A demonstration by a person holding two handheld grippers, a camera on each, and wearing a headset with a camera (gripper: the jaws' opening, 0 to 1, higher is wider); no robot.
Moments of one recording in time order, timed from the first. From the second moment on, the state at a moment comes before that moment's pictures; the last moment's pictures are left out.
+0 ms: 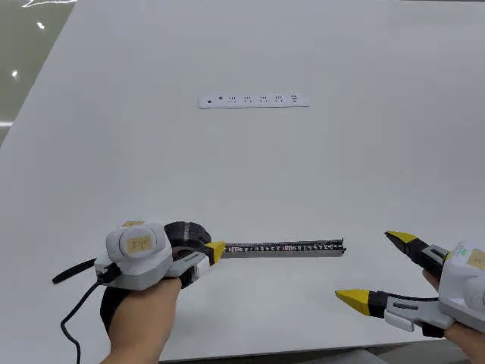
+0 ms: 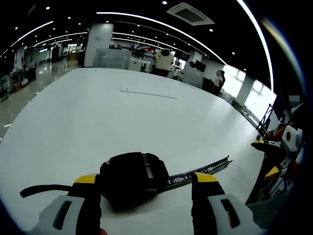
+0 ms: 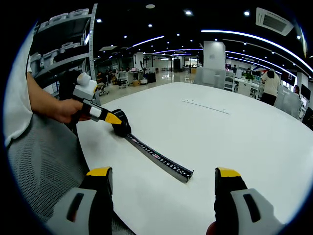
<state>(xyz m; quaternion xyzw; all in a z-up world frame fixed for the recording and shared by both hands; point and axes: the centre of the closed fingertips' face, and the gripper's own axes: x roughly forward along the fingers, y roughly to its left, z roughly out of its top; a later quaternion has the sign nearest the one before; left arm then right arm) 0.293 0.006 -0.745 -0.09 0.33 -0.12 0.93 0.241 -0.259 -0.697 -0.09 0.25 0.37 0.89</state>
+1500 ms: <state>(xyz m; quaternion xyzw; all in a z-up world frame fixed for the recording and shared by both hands) 0.304 0.019 -0.761 -0.06 0.32 -0.05 0.94 0.279 -0.261 -0.736 -0.18 0.30 0.45 0.82</state>
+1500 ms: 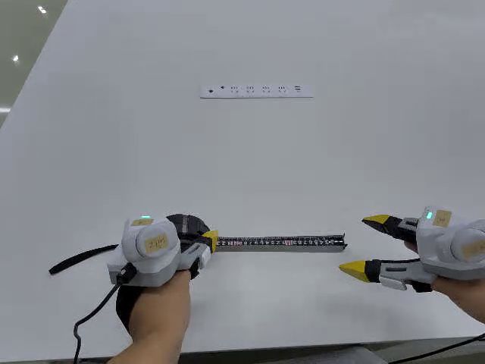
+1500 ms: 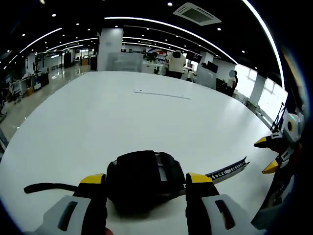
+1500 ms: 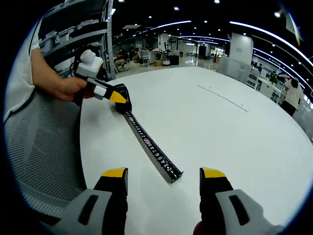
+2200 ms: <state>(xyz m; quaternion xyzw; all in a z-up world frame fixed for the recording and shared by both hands) 0.304 0.019 -0.762 -0.06 0.33 -0.05 0.94 0.290 -0.259 -0.765 -0.23 0.32 0.51 0.76</state>
